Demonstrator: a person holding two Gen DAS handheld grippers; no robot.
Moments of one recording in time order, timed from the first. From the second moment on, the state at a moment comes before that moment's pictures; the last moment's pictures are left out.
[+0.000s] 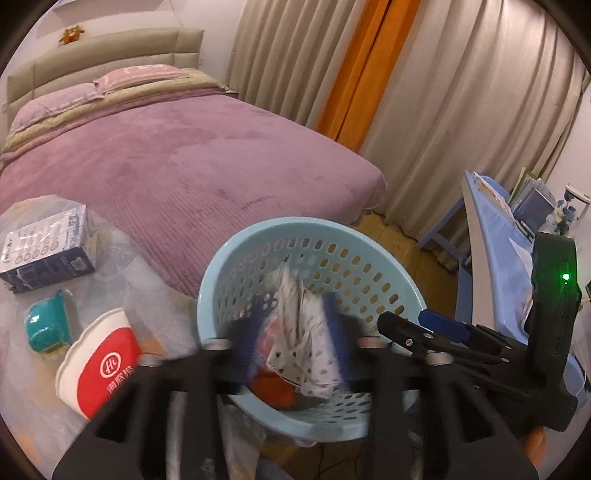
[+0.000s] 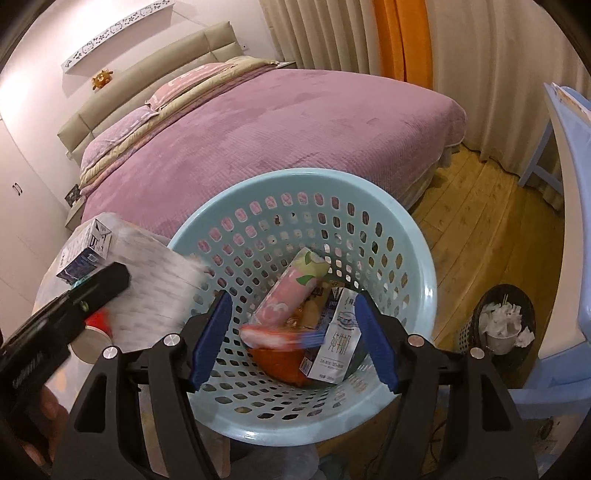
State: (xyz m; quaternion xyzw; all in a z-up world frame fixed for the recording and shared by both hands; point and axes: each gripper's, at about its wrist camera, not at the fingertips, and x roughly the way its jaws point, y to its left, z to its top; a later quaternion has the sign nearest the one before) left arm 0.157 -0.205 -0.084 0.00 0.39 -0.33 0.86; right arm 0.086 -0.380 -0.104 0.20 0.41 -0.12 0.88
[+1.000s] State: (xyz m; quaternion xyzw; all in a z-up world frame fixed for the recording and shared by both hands) left arm 0.131 -0.042 -0.067 -0.11 0.37 -0.23 0.89; right arm 0.077 -0.278 -0.047 0.11 0.36 -0.05 0.92
